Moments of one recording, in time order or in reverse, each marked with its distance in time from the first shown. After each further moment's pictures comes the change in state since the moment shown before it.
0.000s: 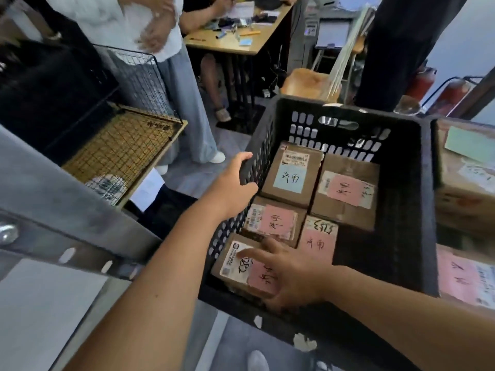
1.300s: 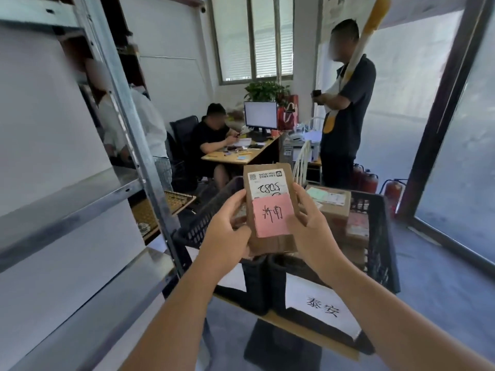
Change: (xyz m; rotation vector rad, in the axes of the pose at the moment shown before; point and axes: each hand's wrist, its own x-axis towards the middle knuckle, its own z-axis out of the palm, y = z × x) left_hand -0.437 0.203 0.163 -0.393 0.383 0.369; right_hand -0.421 -0.089 0.017 0.864 1.044 -0.193
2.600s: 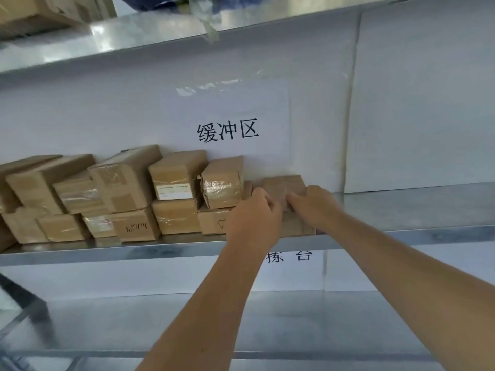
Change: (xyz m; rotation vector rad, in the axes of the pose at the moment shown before) left_hand -0.422 -0.040 -0.524 0.893 1.117 -0.672; right_hand -0.300 -0.194 0.669 -0.462 -1.005 -0.356
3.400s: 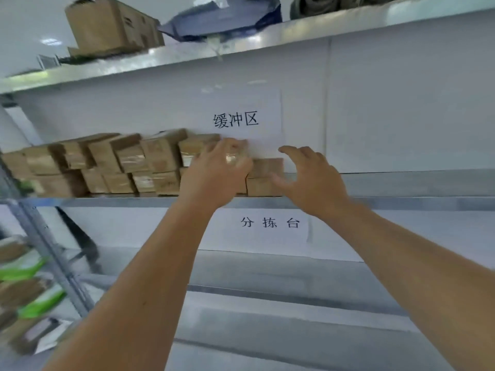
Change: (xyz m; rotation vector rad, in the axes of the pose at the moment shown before) left_hand -0.140 0.055 -0.112 0.013 0.207 0.042; right_hand -0.168 0.013 -0.098 -0.186 0.181 -0.564
